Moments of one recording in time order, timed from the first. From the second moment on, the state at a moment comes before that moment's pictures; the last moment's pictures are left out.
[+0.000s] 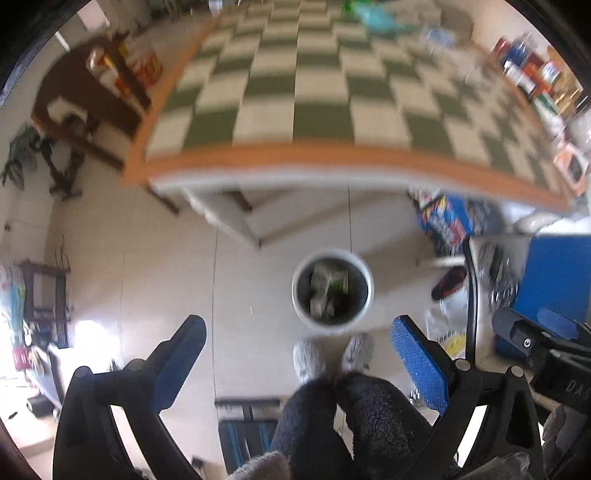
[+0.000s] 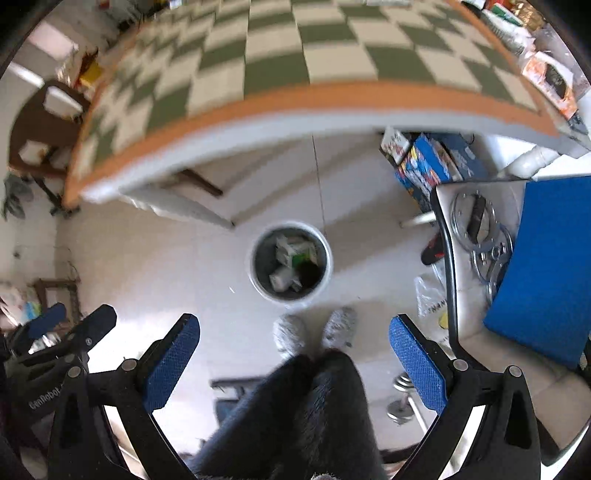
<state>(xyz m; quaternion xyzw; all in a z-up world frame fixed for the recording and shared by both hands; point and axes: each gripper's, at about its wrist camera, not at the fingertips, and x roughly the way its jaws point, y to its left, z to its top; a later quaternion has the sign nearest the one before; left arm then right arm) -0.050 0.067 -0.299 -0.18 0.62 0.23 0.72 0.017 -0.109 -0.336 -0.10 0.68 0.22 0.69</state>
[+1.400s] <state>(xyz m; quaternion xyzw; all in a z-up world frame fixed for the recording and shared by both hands) 0.467 0.260 -0.361 -0.23 0.64 0.32 0.66 0.564 0.026 -0.424 -0.14 0.66 0.11 0.73</state>
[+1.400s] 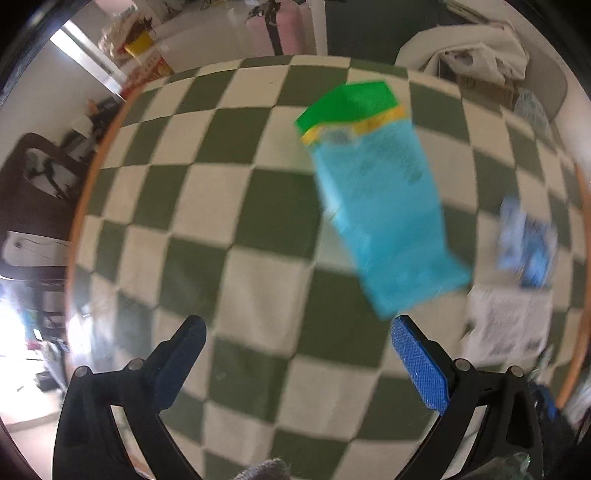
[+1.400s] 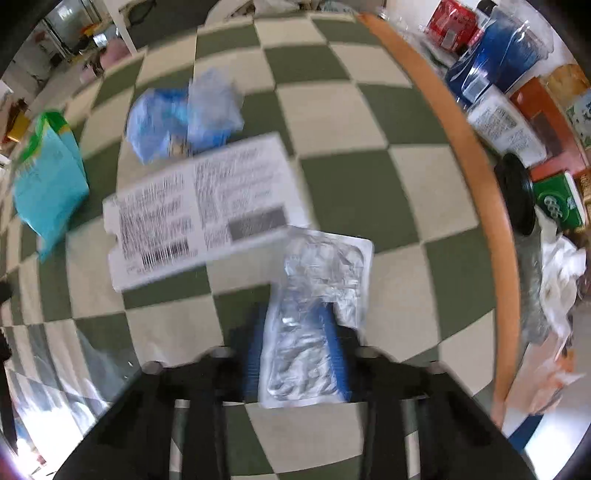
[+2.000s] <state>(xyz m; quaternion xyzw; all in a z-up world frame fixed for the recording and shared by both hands) 0.554 0.309 -0.417 -0.30 0.64 0.29 0.65 0.665 0.026 -0.406 -0.01 0.67 0.11 0.73</state>
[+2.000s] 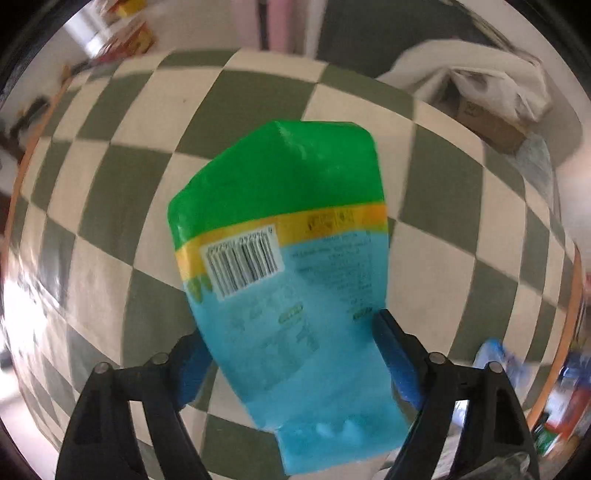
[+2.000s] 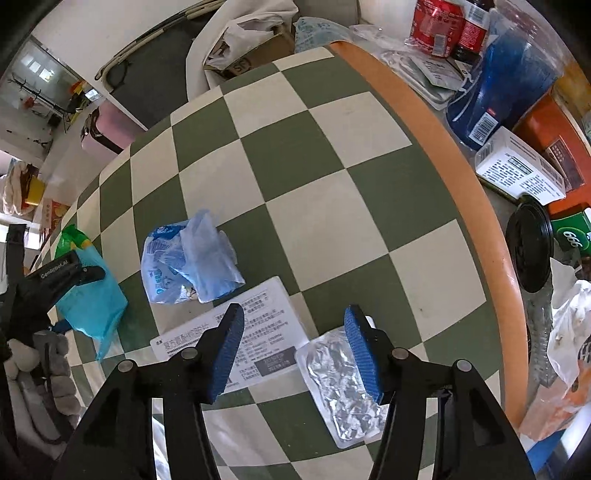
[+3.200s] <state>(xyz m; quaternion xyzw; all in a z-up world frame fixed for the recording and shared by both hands) 0.415 0.235 -0.384 -0.29 0.62 0.24 0.68 0.570 0.006 -0.439 -0.14 0.68 0.15 0.70</state>
